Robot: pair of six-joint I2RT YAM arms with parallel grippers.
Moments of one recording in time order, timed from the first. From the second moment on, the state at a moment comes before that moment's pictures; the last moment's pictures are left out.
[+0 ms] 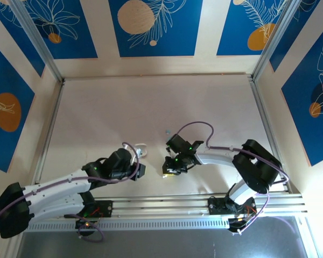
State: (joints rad) left arm -0.92 0.93 0.43 -0.28 0.04 -0.59; right arm 0.86 1.55 0.74 -0.40 -0.40 0.86
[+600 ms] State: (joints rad) left arm -0.49 0.90 0.52 -0.35 0.16 -0.53; right arm 0.97 1.55 1.18 -0.91 -0.03 0.78
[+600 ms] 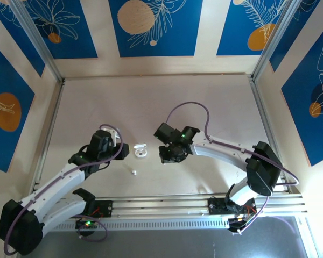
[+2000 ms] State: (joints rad) left arm -0.13 0.80 0.23 0.01 0.18 -0.69; right arm 1.17 2.35 2.20 -1.65 0.47 0.81
